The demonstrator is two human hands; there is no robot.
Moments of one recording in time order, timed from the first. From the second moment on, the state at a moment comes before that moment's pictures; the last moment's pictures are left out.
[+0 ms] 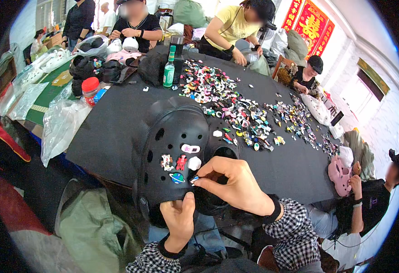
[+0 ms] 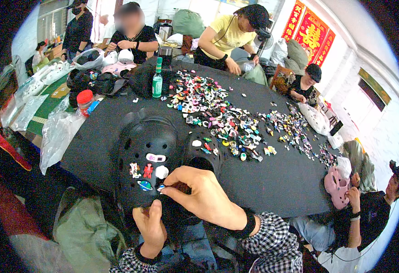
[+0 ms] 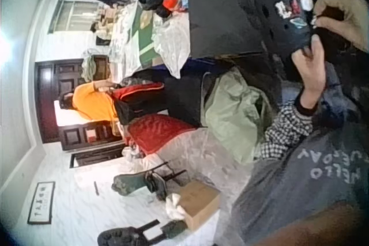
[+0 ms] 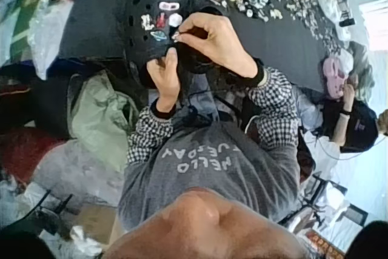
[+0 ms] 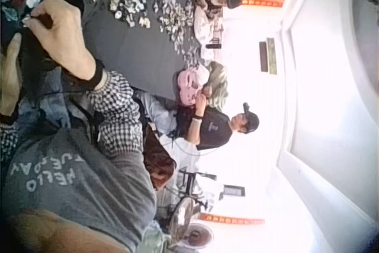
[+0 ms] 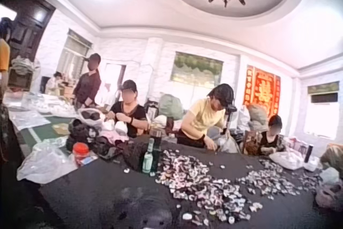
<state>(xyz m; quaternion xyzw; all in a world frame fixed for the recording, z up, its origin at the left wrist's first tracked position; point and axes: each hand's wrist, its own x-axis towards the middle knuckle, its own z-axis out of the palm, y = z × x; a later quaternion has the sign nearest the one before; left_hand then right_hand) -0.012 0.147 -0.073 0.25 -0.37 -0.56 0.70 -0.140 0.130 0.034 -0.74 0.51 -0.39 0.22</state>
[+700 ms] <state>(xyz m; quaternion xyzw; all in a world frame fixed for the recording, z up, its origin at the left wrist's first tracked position) -0.005 0.138 -0.059 0.29 -0.37 -0.59 0.66 -0.154 0.090 0.052 -0.68 0.62 -0.21 0.34</state>
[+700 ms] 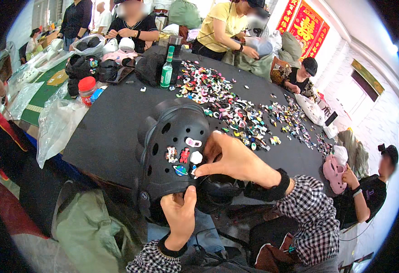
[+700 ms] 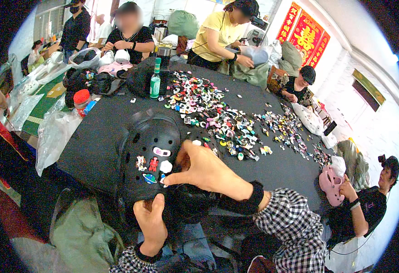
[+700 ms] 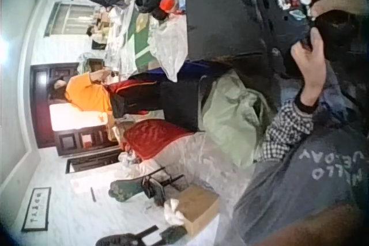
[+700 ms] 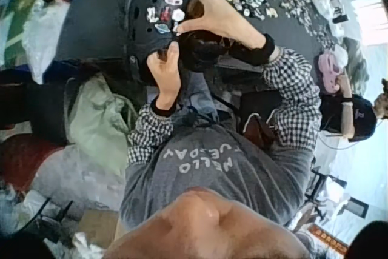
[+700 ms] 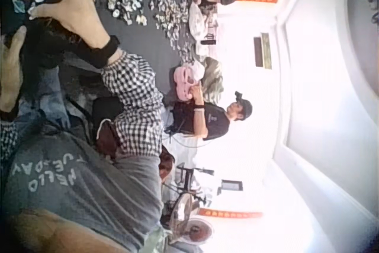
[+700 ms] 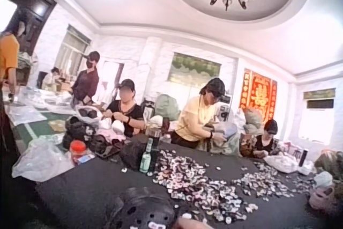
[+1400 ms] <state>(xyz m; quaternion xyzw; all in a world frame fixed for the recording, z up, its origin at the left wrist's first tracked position) 0.008 0.135 -0.055 0.30 -0.35 -0.62 0.64 -0.131 0.064 0.076 -0.86 0.48 -0.12 0.10</state>
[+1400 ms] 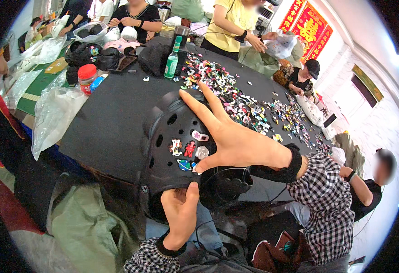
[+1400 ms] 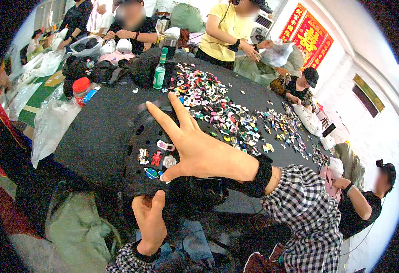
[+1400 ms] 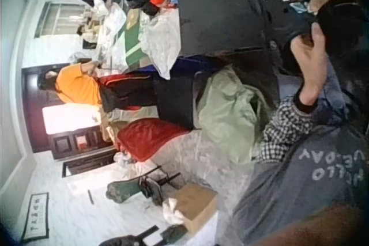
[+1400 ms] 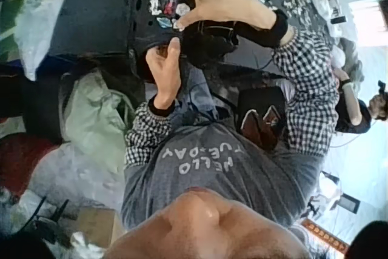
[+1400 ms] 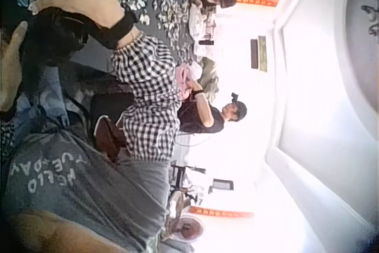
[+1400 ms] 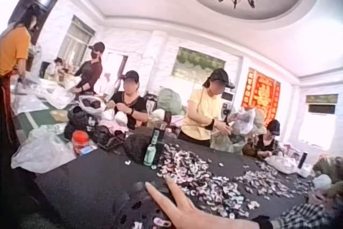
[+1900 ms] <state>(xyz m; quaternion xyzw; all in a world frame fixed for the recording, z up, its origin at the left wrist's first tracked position) 0.005 0.135 -0.071 0.32 -0.35 -0.61 0.63 -0.106 0.076 0.053 -0.83 0.51 -0.22 0.02</state>
